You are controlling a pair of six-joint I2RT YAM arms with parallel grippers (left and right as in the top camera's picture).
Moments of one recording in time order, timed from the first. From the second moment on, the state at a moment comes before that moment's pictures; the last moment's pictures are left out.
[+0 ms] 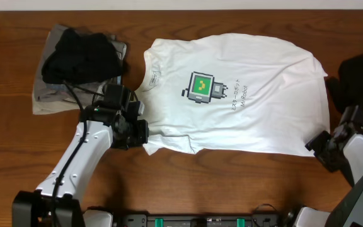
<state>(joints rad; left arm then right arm) -0.17 1.43 0.87 -0.86 0.30 -0.21 -0.49 1.47 0.71 -0.70 0.03 0.43</state>
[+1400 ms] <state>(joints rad) -0.17 0.99 0.87 -1.10 0.30 -0.11 -0.50 0.98 0.77 -0.95 0.07 0.47</state>
